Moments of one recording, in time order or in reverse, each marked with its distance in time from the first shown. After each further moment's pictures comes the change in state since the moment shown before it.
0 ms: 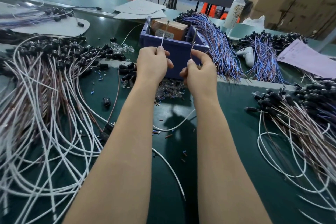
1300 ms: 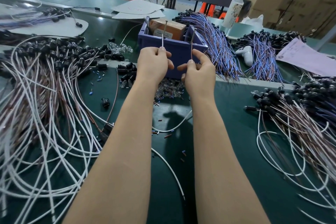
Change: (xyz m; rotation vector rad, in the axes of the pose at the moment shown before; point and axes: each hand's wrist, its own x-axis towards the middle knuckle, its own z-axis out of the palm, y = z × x) left_hand 0.000 0.001 0.001 0.017 -0.059 0.037; right_hand 0.001 0.002 0.004 -0.006 0.059 0.004
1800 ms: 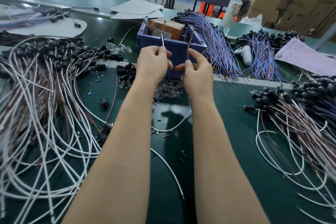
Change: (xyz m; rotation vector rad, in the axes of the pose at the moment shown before) left_hand 0.001 -0.001 0.000 0.025 -0.009 0.039; right_hand 0.002 0.002 0.000 -0.008 -0.043 -0.007
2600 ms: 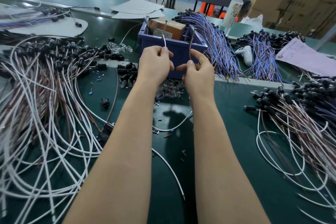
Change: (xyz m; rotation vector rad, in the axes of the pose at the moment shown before) left_hand 0.003 -0.003 0.001 0.037 -0.006 0.037; right_hand -0.003 -0.002 0.000 0.009 0.022 -0.003
